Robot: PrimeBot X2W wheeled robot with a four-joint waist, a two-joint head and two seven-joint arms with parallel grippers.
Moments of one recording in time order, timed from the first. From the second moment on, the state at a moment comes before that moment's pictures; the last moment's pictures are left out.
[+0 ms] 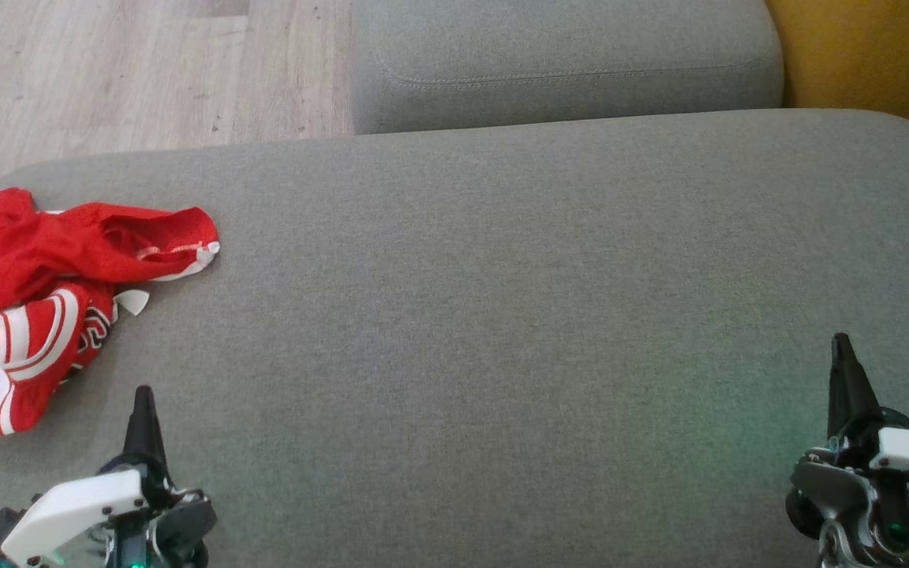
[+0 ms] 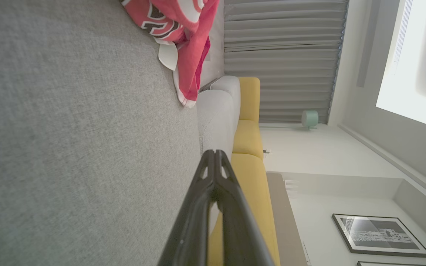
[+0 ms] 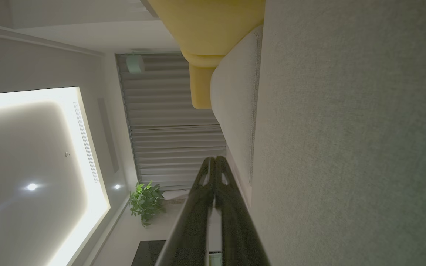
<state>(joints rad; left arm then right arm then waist) -0.06 0.05 0.07 0.27 -1.61 -0.12 0.11 -0.05 -0.04 -0.13 0.28 1.61 0.13 0.11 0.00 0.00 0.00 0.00</state>
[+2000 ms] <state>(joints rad) 0.02 0.04 0.00 0.27 -1.44 -0.10 0.04 0.01 -0.04 -0.11 0.29 1.42 0.13 0.04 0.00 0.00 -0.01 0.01</state>
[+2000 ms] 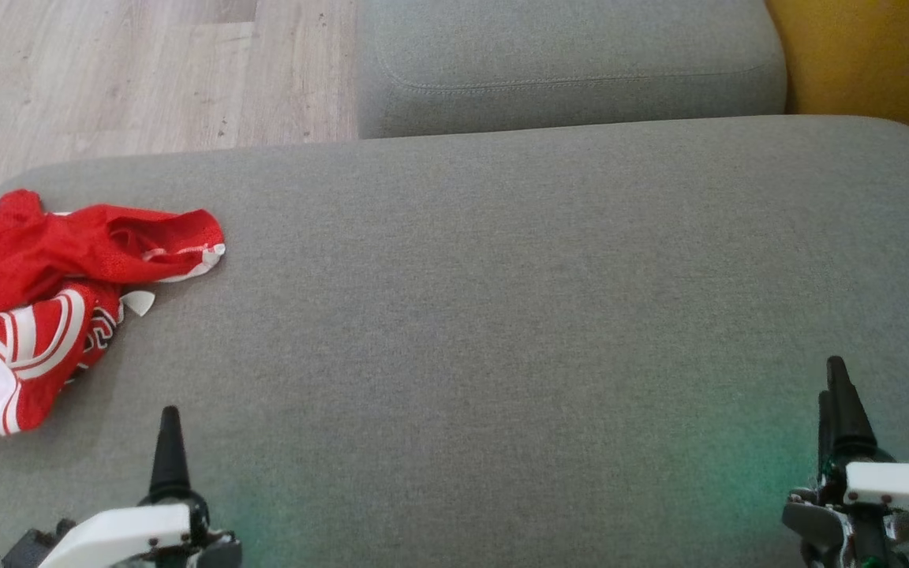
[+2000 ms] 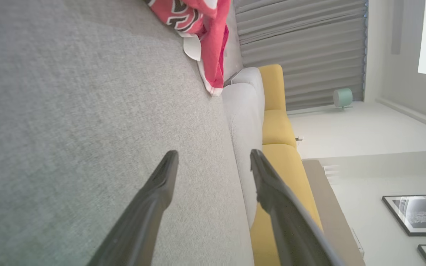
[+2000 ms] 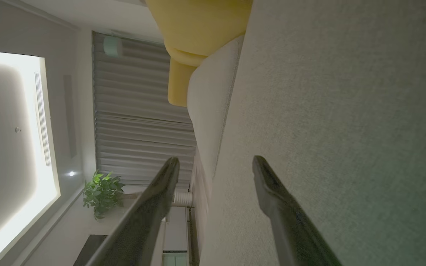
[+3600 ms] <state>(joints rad) 0.07 0.04 -0.14 0.20 -0.73 -0.04 -0.10 0.06 -0.04 0.03 0.22 0.72 0.13 -0.10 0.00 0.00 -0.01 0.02</state>
